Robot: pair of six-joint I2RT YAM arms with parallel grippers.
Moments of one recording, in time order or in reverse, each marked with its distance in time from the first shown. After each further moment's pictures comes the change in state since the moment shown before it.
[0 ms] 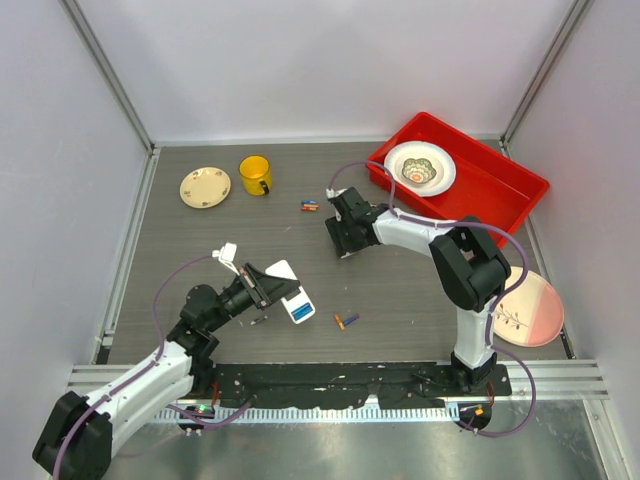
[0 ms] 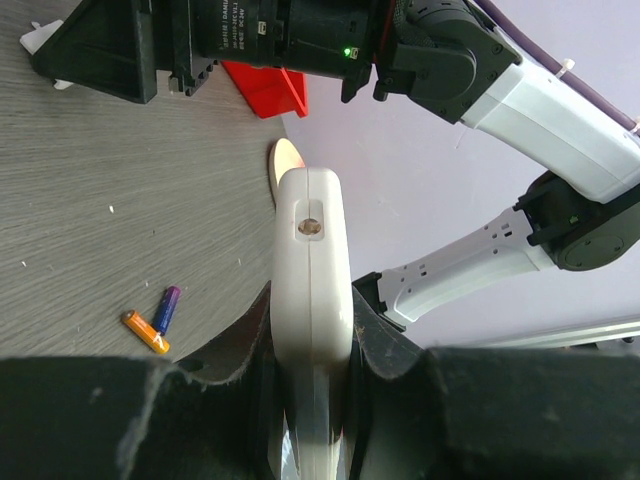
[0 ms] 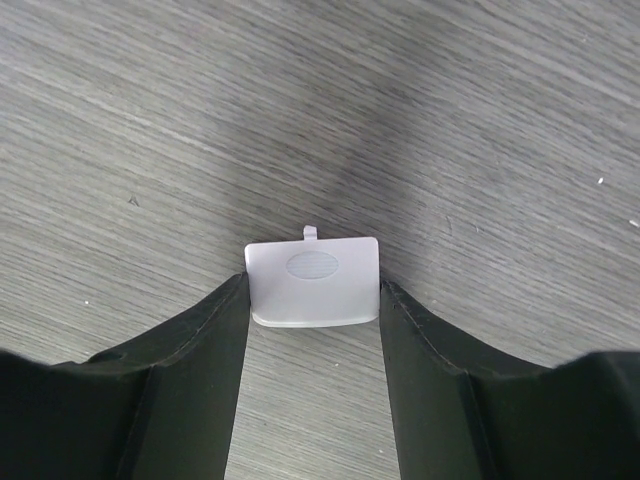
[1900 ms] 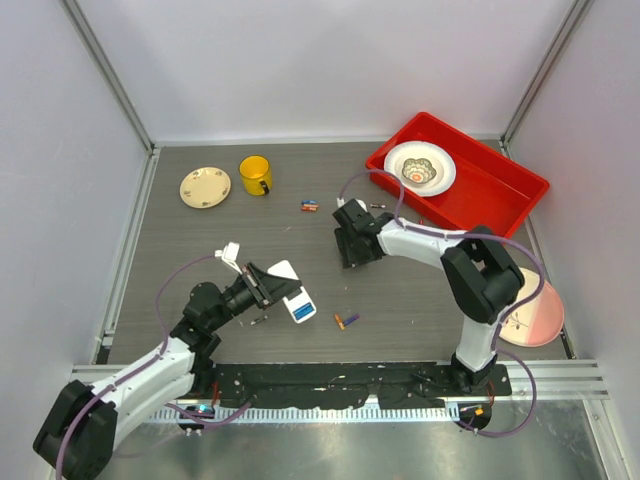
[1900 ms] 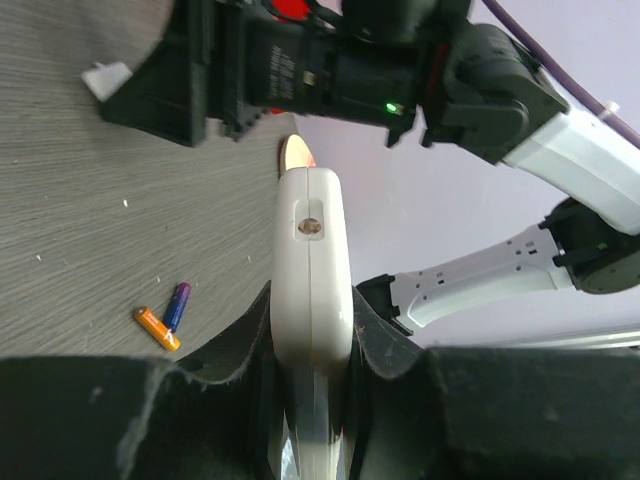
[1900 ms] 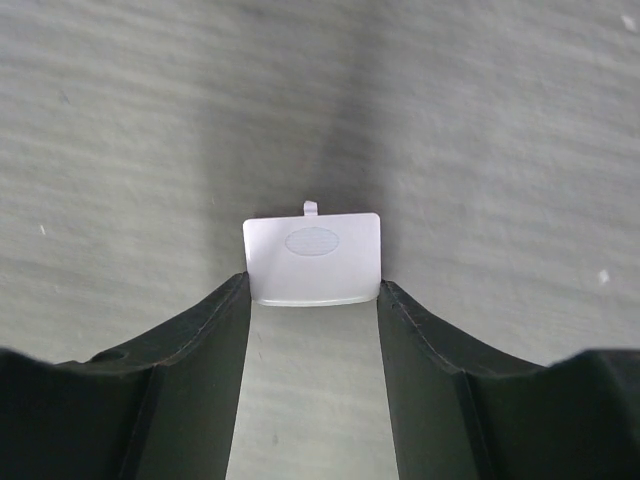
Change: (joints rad) left arm 0.000 0.055 0.000 0.030 -0.001 -0.002; right arm 0.046 -0.072 -0.074 -0.063 0.118 0.182
